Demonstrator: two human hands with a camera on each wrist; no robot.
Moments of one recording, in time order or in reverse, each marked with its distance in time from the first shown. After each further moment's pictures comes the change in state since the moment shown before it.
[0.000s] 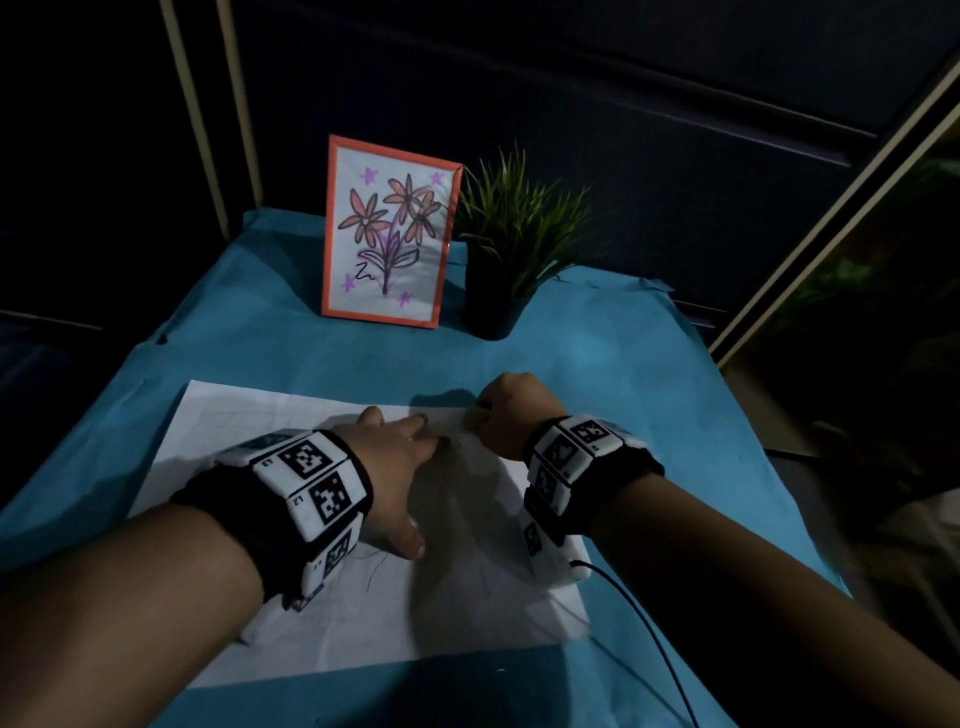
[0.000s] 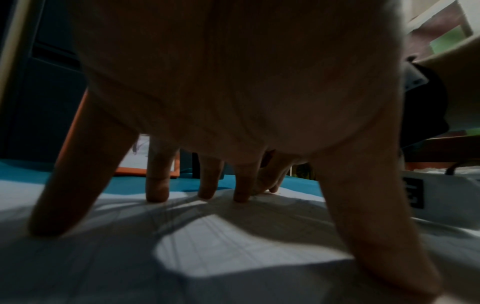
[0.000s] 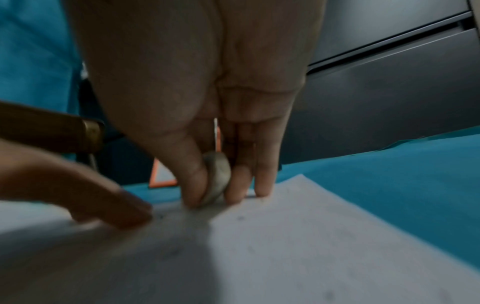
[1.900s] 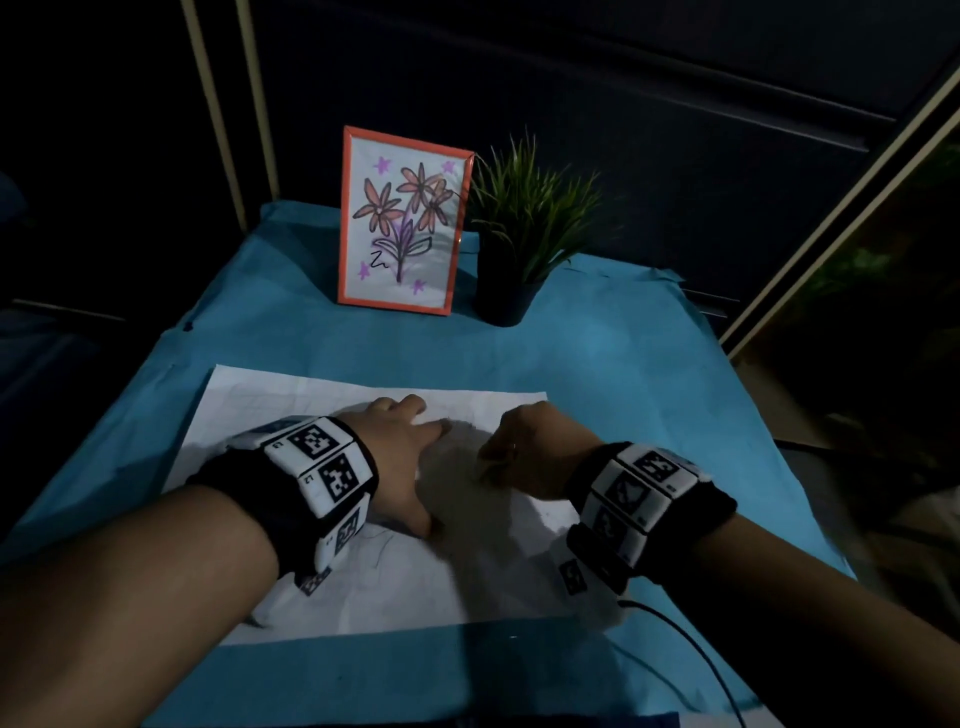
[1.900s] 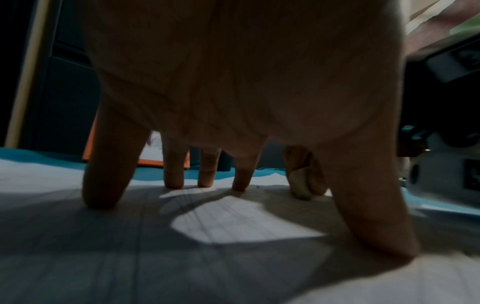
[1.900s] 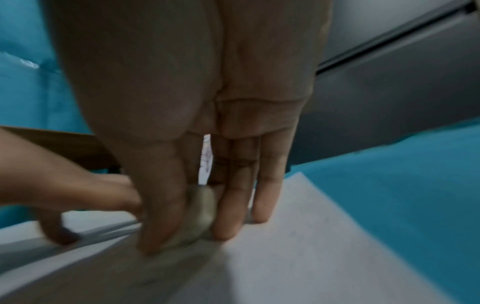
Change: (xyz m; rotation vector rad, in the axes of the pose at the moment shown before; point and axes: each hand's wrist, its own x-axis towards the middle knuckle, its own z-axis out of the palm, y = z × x) left_hand -0.013 -0.001 0.003 -0.059 0.054 -0.010; right_hand -0.054 -0.002 -0.002 -0.020 -0.208 -0.104
